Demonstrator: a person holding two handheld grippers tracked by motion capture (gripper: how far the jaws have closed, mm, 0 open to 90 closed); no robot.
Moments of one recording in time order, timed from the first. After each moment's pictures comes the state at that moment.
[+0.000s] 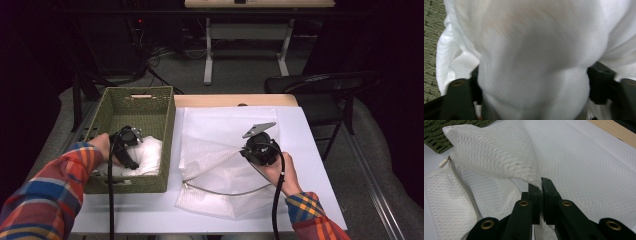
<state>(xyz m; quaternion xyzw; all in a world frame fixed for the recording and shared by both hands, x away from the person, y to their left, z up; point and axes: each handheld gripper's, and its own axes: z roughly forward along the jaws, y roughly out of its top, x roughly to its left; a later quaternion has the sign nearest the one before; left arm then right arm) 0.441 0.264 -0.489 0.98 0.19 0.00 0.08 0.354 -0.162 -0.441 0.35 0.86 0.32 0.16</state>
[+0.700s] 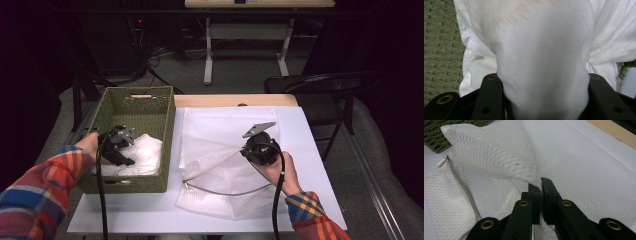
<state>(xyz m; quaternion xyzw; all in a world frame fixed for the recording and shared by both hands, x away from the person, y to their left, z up) 0.411 0.276 -0.454 0.98 0.13 0.06 0.11 0.354 -0.163 -0.441 0.35 0.86 0.32 0.17</state>
